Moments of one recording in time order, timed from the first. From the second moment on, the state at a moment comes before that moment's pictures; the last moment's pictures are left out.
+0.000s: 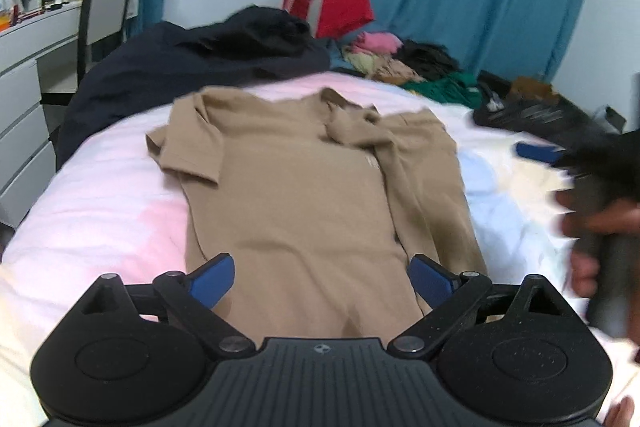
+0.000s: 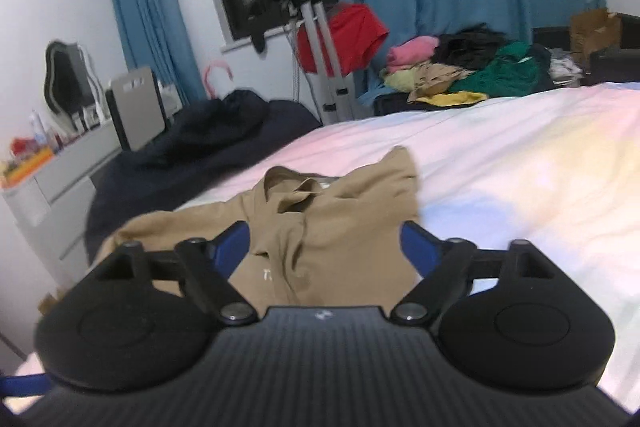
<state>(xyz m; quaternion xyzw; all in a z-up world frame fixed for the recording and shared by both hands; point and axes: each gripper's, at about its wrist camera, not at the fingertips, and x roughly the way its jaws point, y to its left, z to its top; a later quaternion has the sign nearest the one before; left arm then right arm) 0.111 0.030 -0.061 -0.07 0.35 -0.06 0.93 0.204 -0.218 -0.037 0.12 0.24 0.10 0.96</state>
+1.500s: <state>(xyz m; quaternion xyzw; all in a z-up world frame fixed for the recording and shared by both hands) -0.016 -0.029 -0.075 0.00 0.39 -0.07 0.92 0.024 -0.260 -0.039 0.15 0.20 0.10 0.96</state>
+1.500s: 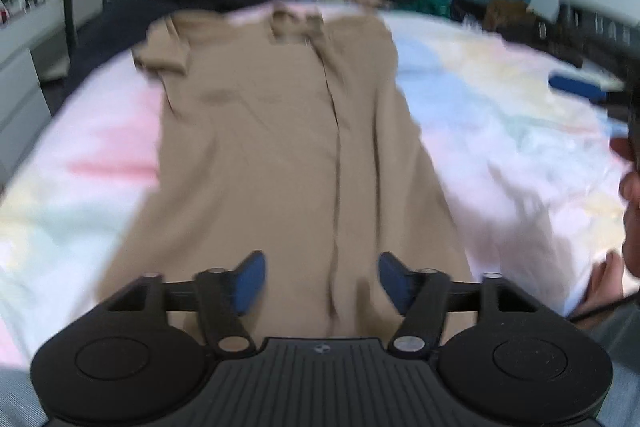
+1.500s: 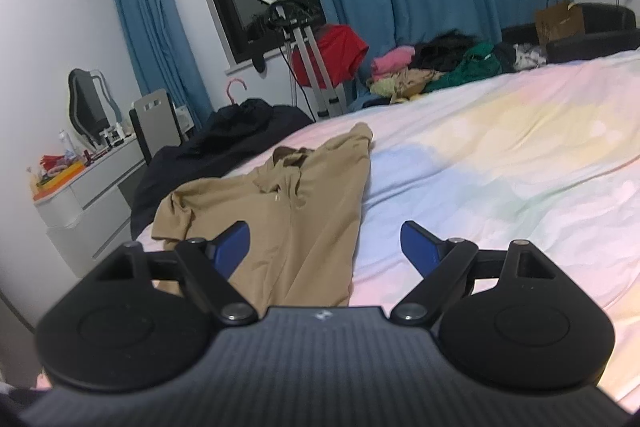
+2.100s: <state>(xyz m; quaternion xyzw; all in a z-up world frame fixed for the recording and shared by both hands) 0.260 0.104 -0.075 0.07 0.34 0.08 0.94 0.086 -0.255 -0.080 0.18 0.28 0.07 0.94</state>
